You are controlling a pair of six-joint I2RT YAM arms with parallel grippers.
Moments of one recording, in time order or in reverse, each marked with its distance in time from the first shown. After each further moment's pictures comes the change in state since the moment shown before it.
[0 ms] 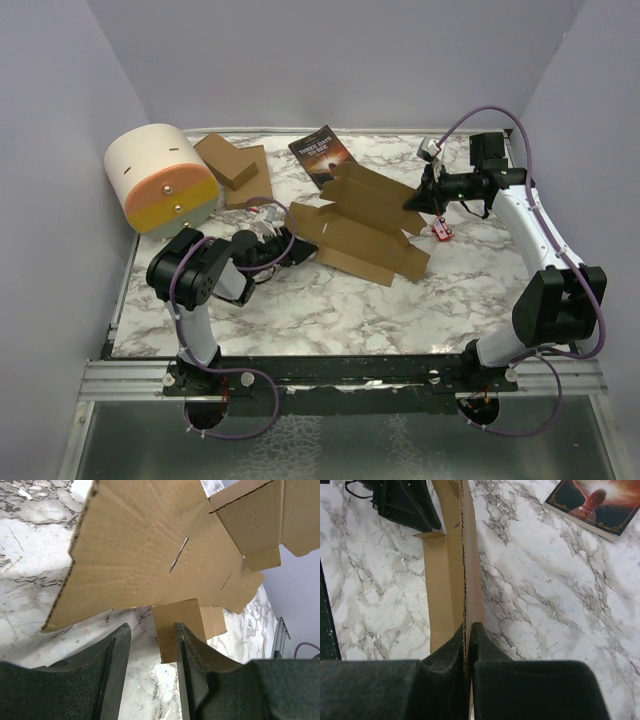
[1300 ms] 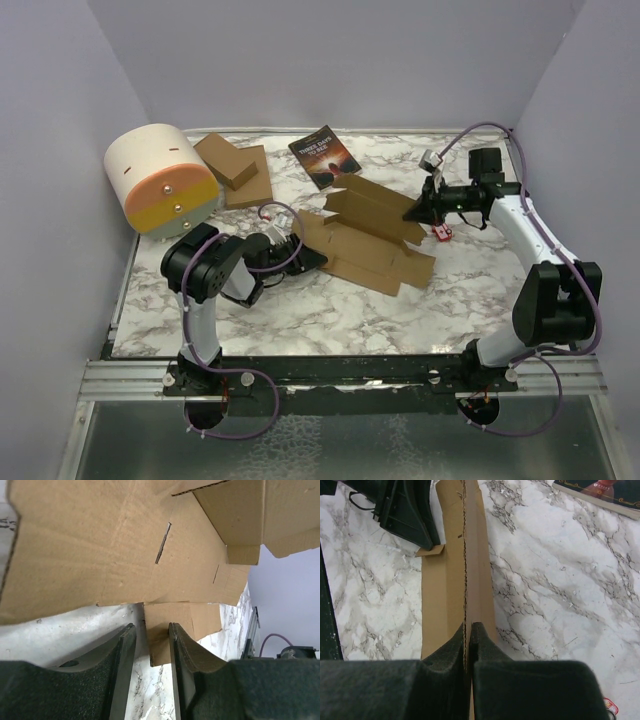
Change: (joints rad) left arm -0.072 0.098 0.036 -0.021 0.024 -0.151; right arm -0.027 0.002 -0.139 0.117 -0.047 0.048
